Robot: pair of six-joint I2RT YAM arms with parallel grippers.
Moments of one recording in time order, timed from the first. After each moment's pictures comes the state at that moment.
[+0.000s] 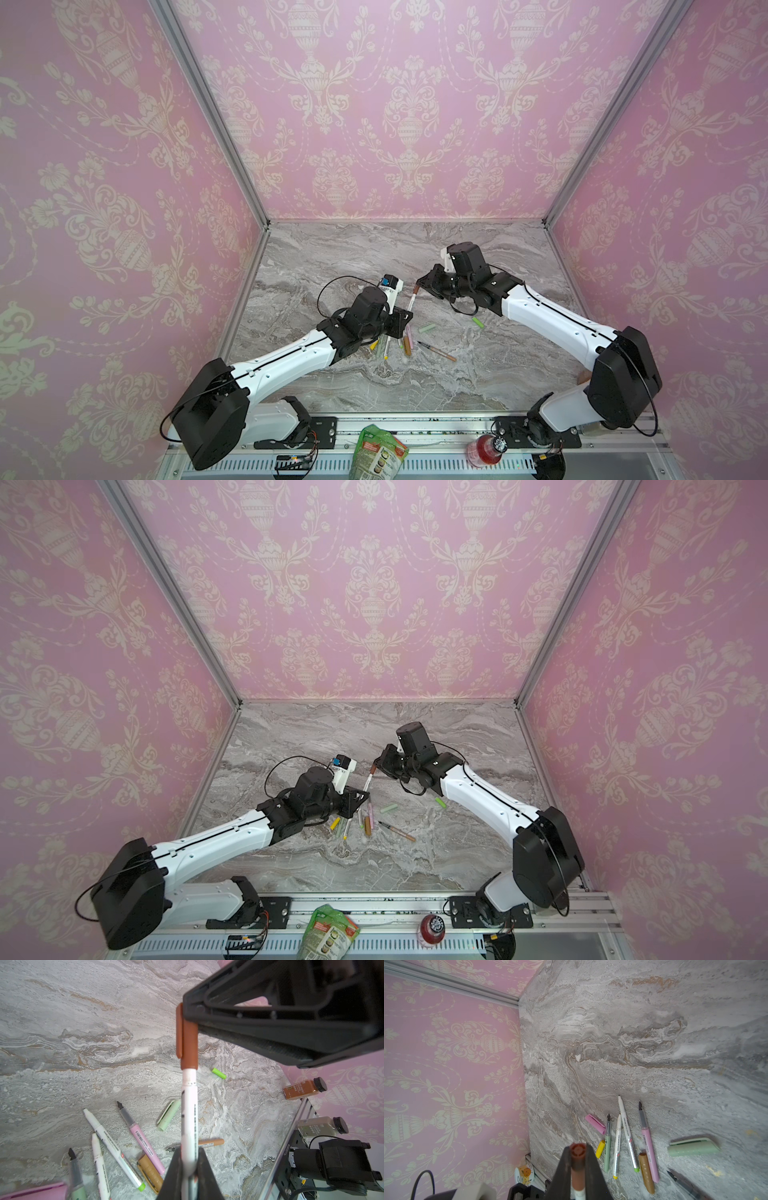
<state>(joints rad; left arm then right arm) -0.76 1.26 0.72 -0.02 0.18 -0.54 0.58 1.49 1.14 -0.32 -0.27 1.02</state>
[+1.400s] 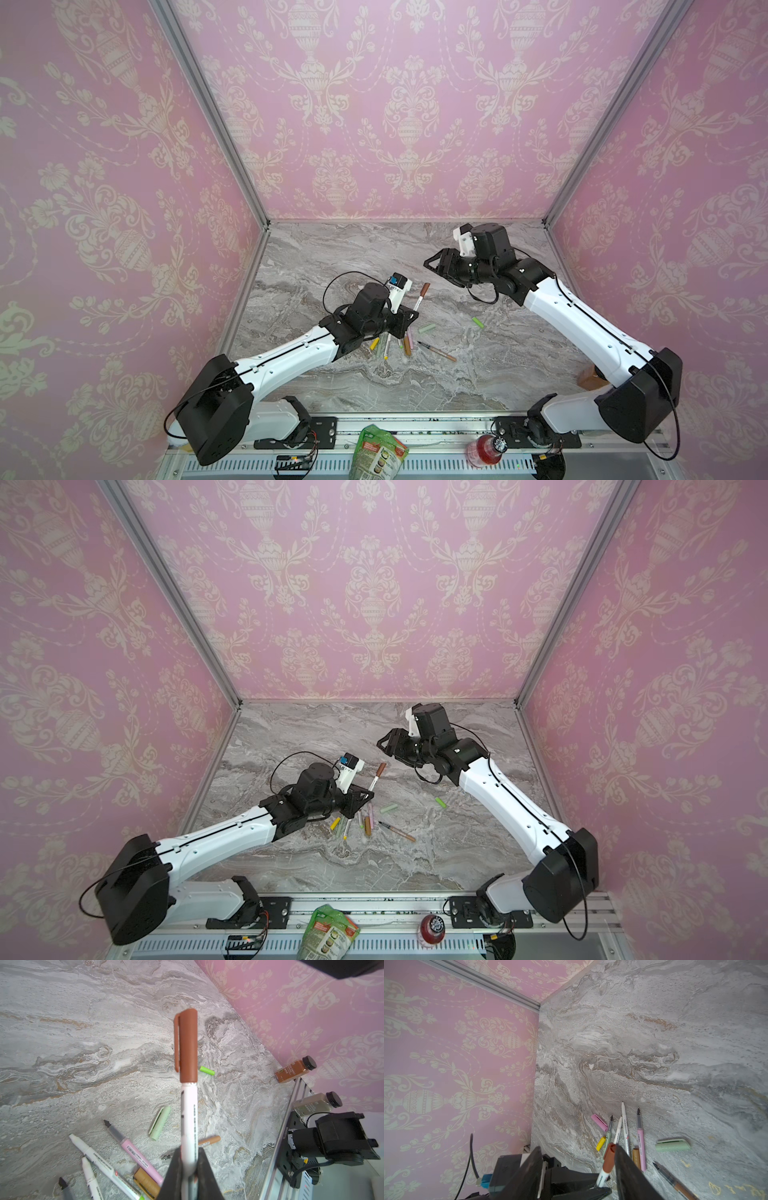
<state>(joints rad) -0.76 1.29 0.75 -0.01 0.29 -0.38 0.50 1.41 1.32 -0.56 -0.31 0.83</state>
